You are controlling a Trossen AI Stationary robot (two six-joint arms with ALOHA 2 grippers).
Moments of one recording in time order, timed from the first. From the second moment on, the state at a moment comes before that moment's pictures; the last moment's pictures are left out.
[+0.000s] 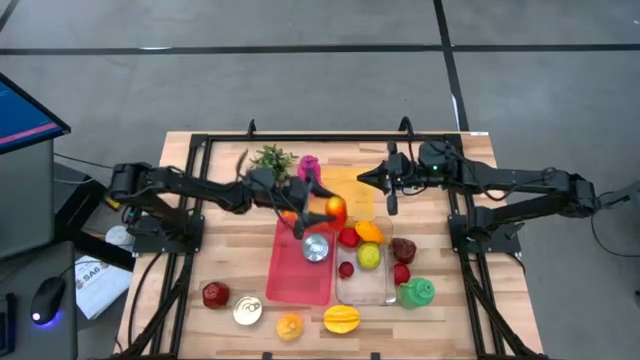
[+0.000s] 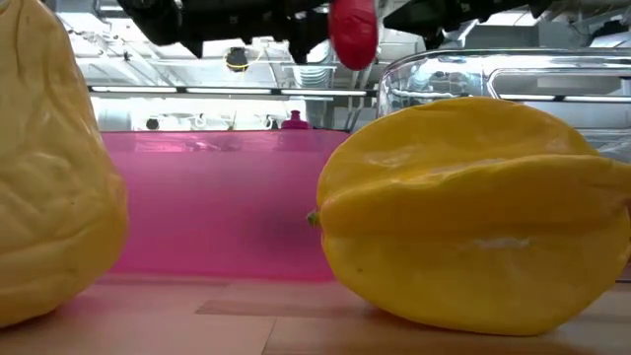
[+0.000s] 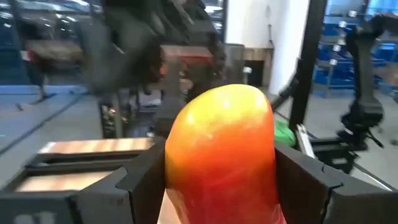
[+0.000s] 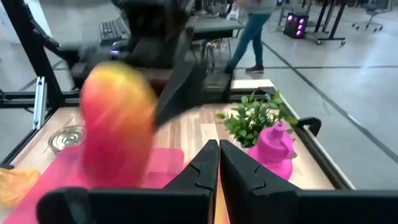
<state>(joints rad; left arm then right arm) 0.06 1.54 0.83 0.77 0.22 -0.02 -0.18 1.05 0.84 -0.01 -0.10 -0.05</state>
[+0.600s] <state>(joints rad) -0.03 1.88 0.83 1.01 0.21 -0.01 -0.18 1.04 0.84 -0.02 -0.10 -0.05</state>
